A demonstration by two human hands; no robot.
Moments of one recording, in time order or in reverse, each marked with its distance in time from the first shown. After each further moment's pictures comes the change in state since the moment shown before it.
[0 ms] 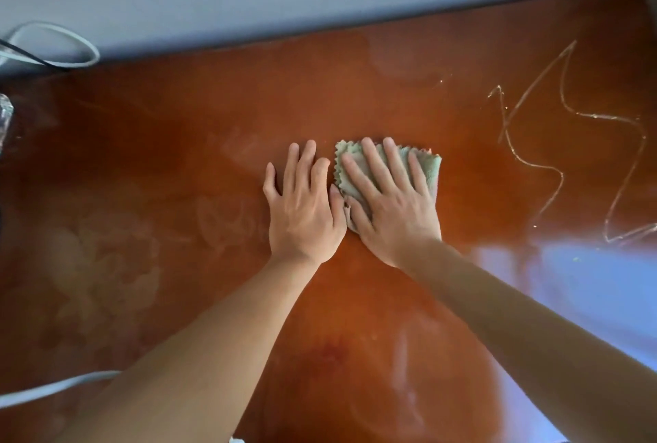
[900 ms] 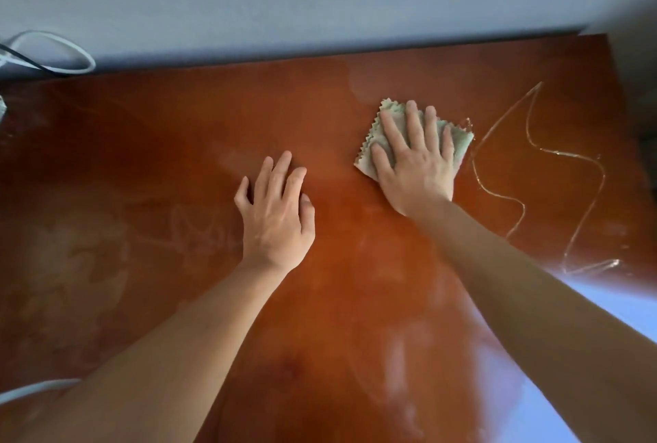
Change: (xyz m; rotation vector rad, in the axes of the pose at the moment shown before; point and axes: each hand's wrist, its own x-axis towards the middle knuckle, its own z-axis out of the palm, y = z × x) left_hand 0.008 0.011 -0.005 -0.017 0.056 -0.045; right_hand 0.061 0.084 -0.024 0.079 0.043 0.243
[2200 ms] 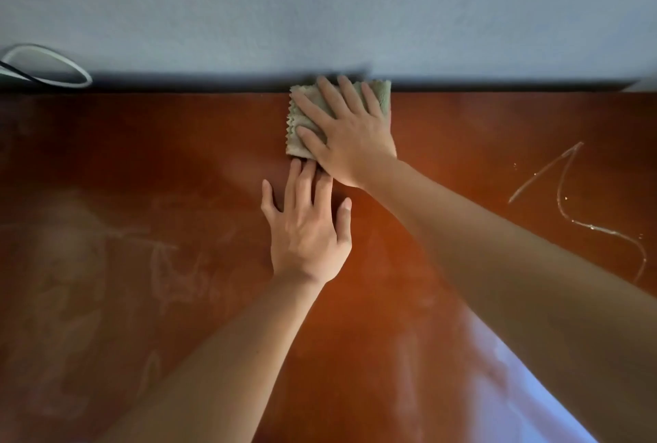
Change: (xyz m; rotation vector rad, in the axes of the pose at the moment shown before) left_hand 0.063 0.044 0.028 0.086 0.092 -0.107; right_hand 0.124 -0.081 -0.018 -0.073 -0.019 -0.469
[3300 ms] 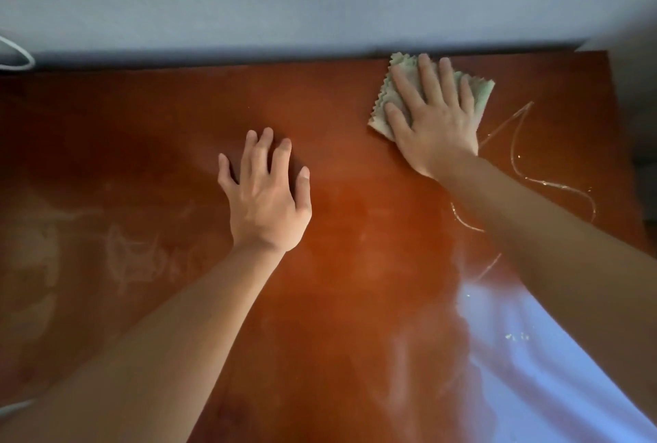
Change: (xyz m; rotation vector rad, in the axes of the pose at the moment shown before) left_hand -0.001 0.003 -0.002 -0.029 0.001 -0.002; right_hand -0.097 0.120 -0.004 0.031 0.021 0.372
